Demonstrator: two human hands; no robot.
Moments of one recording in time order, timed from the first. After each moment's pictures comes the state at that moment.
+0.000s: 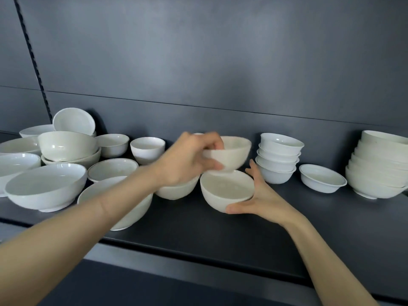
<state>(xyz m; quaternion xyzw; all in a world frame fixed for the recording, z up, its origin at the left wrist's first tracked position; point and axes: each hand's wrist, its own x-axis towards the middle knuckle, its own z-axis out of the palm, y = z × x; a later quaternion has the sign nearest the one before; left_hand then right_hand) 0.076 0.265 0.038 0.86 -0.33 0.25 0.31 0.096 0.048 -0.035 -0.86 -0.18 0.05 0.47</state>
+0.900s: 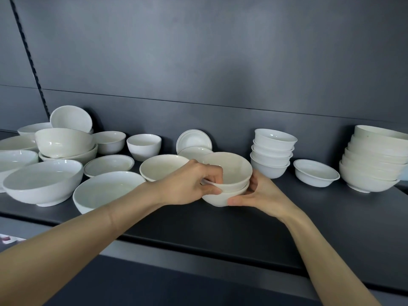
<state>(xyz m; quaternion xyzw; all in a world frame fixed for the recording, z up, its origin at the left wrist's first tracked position) 0.068 0.249 -0.001 0.88 -0.34 0.08 0.31 0.104 0.028 -0.044 -0.82 -0.20 0.05 0.54</state>
